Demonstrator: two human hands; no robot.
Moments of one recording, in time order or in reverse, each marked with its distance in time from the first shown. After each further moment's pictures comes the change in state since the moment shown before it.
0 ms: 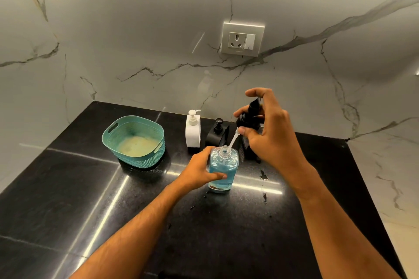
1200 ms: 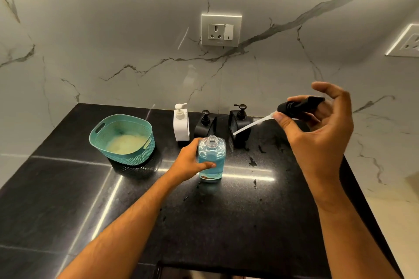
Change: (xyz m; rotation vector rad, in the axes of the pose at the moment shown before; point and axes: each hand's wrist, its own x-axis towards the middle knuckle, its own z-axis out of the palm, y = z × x) left_hand 0.002 -0.007 0.003 -0.002 -0.008 -0.033; right_hand -0.065 0.019 -0.056 0.148 0.610 0.024
